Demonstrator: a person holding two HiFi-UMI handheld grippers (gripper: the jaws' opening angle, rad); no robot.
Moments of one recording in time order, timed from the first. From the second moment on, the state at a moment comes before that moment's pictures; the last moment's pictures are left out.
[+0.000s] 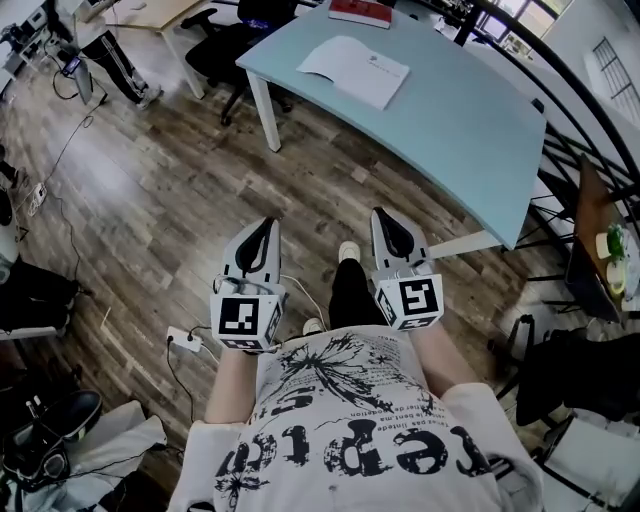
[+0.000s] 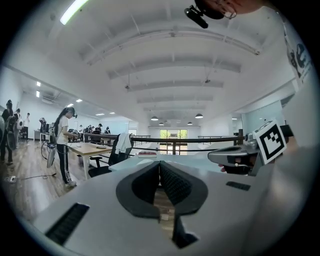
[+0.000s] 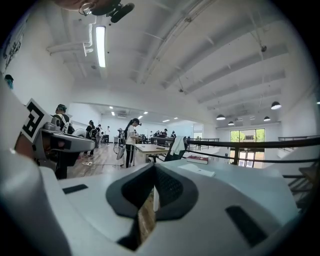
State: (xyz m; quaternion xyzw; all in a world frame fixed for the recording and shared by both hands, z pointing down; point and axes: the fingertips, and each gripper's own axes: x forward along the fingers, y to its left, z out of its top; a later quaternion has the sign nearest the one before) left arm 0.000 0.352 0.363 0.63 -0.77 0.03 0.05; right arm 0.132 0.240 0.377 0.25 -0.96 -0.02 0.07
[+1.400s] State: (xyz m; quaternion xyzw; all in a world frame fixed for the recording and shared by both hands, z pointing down) left arm -0.188 -0.121 0.381 0.67 -0.73 0.05 0.08; right arm -0.031 -0.213 0.409 0.33 -0.94 0.03 0.09
